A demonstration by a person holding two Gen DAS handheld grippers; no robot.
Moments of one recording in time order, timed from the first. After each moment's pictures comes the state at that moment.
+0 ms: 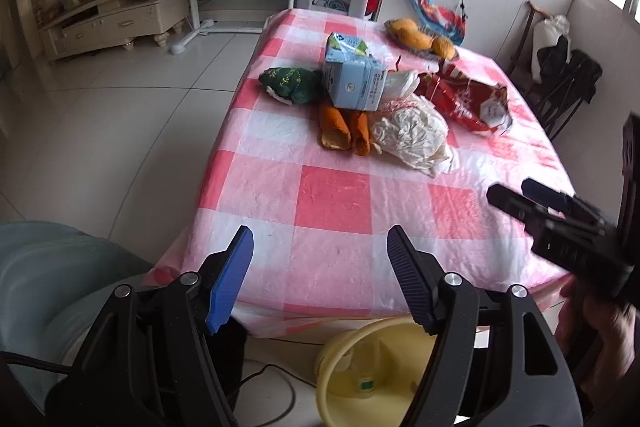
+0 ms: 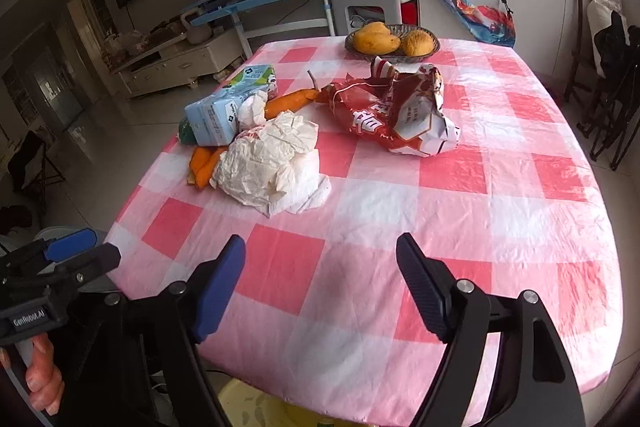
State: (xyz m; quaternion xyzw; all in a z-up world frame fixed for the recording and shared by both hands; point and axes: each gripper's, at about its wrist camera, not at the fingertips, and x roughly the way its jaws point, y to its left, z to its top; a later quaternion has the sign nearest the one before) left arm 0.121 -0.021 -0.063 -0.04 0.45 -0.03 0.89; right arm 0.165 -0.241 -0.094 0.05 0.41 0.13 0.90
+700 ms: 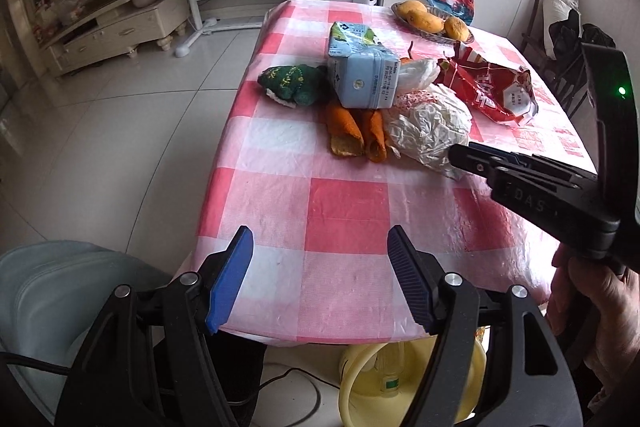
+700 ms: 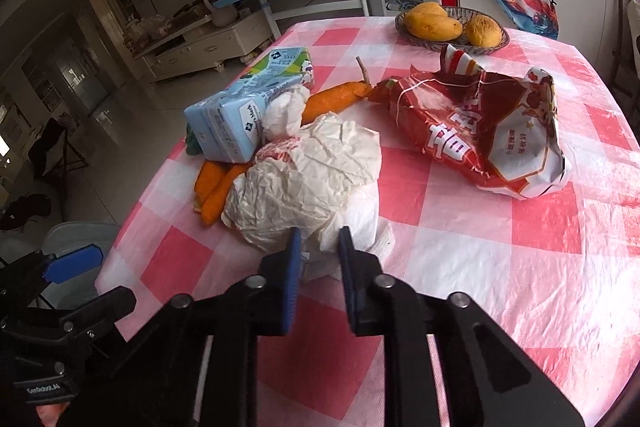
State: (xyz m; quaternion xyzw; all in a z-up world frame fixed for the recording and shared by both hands) left arm 0.146 -0.027 -0.068 0.00 0.47 -0.01 0.88; right arm 0.212 -0.209 -0.112 0.05 0.44 0.20 0.88
